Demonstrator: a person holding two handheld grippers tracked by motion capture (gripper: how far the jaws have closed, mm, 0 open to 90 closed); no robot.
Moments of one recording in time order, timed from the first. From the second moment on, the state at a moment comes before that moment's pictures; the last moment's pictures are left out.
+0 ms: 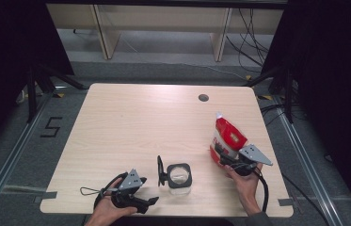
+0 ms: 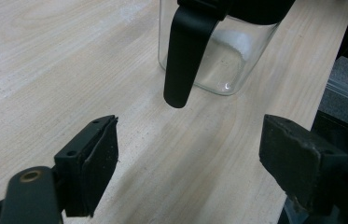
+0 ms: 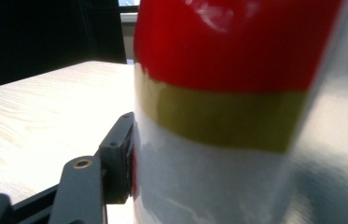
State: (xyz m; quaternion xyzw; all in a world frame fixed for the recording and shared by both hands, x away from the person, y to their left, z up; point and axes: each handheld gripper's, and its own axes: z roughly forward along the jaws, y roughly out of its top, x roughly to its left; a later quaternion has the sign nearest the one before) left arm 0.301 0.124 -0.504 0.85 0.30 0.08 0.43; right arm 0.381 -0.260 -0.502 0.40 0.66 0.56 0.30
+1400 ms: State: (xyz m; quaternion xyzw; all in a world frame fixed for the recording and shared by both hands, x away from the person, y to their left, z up) left arm 0.303 0.129 -0.502 0.85 0.30 0.09 0.43; right arm 0.313 -0.251 -0.453 0.20 0.78 0.41 0.43
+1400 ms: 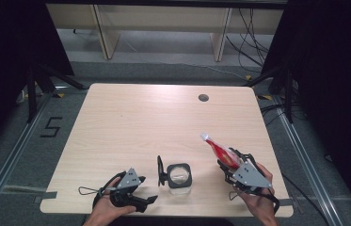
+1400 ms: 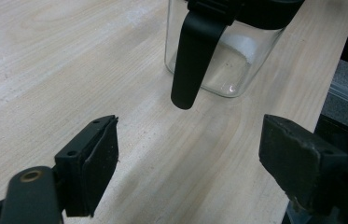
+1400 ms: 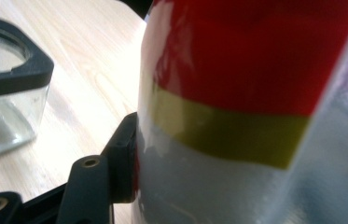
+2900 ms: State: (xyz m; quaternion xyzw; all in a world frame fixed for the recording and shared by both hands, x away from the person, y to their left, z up) left arm 0.306 0.132 -0.501 0.85 0.30 0.10 0.43; right arm 0.262 -0.208 -0.449 -0.09 0.80 0.08 0.58
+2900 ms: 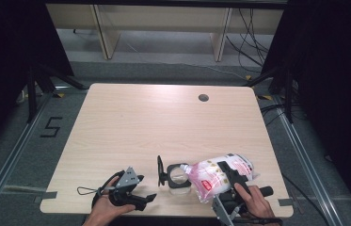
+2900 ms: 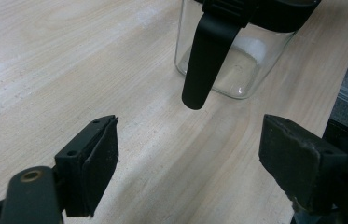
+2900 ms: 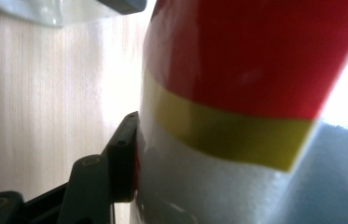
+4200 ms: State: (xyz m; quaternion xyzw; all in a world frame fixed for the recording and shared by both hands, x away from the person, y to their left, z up) left arm 0.304 0.130 -0.503 0.84 0.31 0.09 0.44; right arm 0.260 -0.197 -0.460 -0.19 0.76 -0.01 0.62
